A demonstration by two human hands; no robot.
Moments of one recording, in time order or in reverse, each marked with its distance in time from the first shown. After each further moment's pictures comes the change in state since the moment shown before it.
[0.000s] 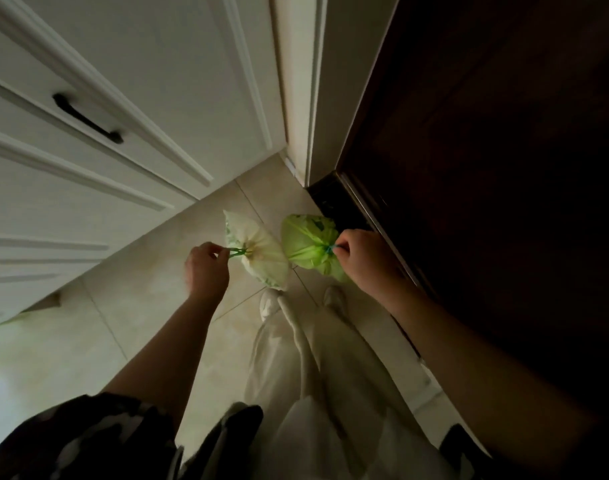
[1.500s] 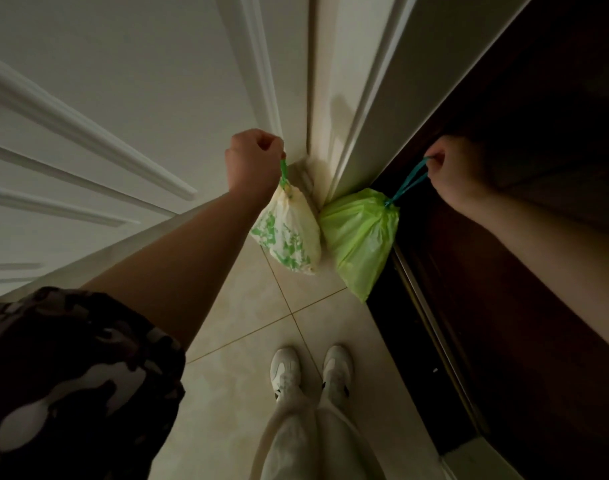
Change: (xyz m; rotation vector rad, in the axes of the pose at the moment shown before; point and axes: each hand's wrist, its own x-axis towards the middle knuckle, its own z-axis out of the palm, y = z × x) left_hand 0.237 0.137 0.148 -0.425 0.082 0.171; right_hand 0.342 0.121 0.015 -0.107 0.214 0.029
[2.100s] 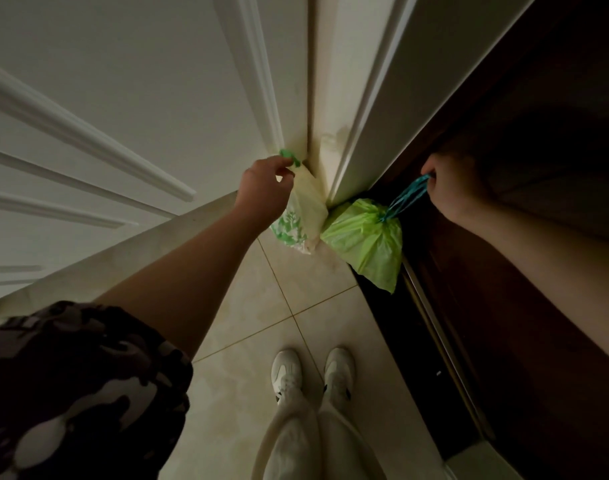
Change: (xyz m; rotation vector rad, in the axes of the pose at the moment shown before) left_hand -0.005 -0.028 0.012 0.283 -0.249 0.154; right_hand 0.000 0.019 0.022 -0.135 -0.081 -0.087
